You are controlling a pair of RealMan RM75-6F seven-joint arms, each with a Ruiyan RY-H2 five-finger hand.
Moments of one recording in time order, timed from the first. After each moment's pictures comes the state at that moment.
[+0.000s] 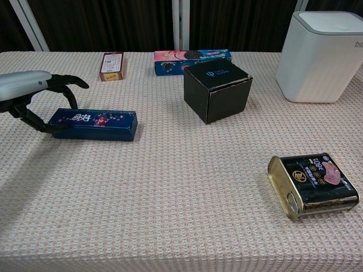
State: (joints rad) left arm -0.58 -1.43 -0.10 -1.50 1.22 0.97 0.14; right arm 0.08 -1.11 0.09 -1.60 -1.44 1.45 -0.04
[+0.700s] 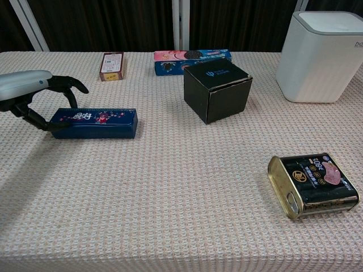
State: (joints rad) left arm -0.59 -1.45 -0.11 -1.48 1.21 0.96 0.12; right arm 0.08 -1.11 0.08 -1.60 -1.44 1.44 -0.04
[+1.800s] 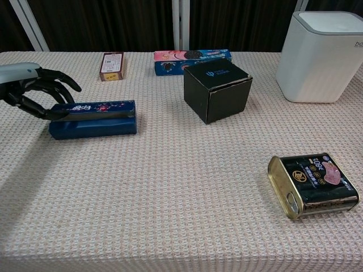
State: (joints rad) left arm -0.57 -1.41 -0.18 -1.57 1.03 0.89 -0.05; right arm 0.09 -1.12 0.09 -1.59 -1.43 1.43 -0.05
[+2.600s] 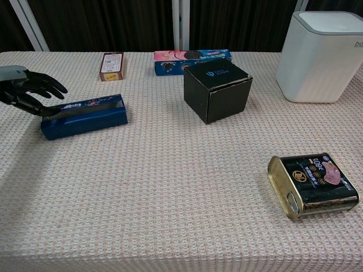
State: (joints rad) left arm -0.60 -1.44 -0.22 -1.58 0.74 0.95 0.05; right arm 0.10 -1.13 0.08 -1.59 -1.43 1.41 -0.06
